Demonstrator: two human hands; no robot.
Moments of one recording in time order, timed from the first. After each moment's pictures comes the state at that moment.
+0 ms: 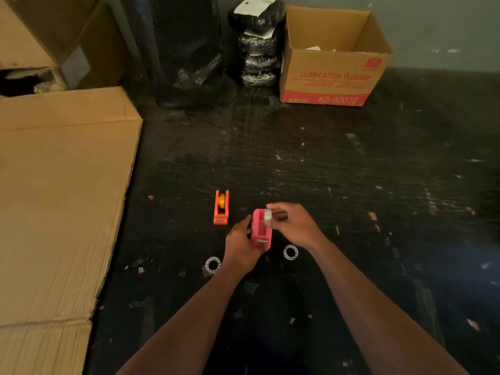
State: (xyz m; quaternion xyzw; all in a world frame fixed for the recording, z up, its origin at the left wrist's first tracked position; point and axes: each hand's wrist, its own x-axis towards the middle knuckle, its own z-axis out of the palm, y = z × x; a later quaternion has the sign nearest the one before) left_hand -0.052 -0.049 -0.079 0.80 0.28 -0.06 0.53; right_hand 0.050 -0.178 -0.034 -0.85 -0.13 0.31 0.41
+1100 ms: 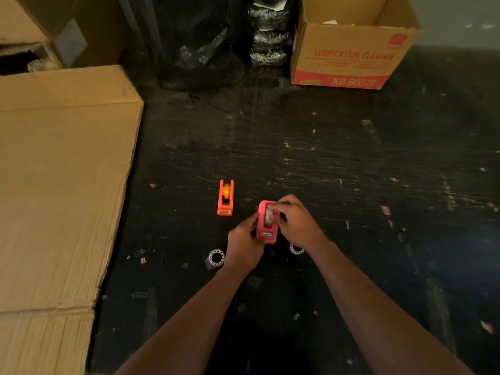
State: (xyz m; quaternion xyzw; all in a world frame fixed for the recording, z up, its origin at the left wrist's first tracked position) left_hand -0.057 -0.048 -0.086 0.83 0.25 -0.04 0.50; right_hand 0.053 -0.174 -0.072 -0.90 -0.26 0.25 0.25
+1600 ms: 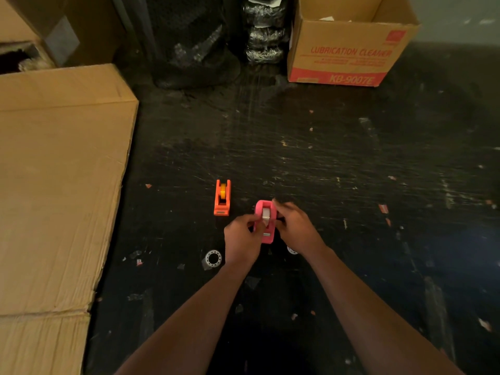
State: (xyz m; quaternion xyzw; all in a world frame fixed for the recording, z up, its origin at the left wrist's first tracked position) left_hand -0.044 -0.056 -0.082 0.83 0.32 0.01 0.46; right_hand 0.047 -0.180 -0.083 -0.91 -0.21 0.26 0.25
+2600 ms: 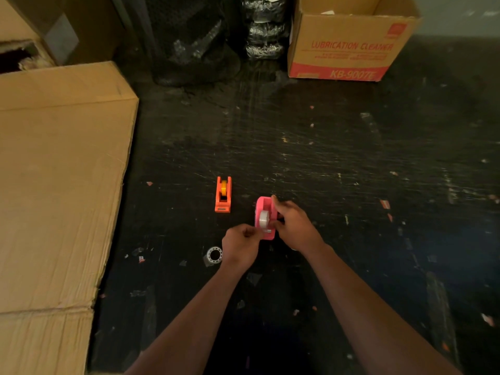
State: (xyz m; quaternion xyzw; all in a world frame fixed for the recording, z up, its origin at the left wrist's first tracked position) left_hand -0.061 -0.052 -0.081 0.73 0.39 -0.11 0.55; right_hand 0.042 -0.176 -0.080 -0.90 -0.20 0.28 0.25
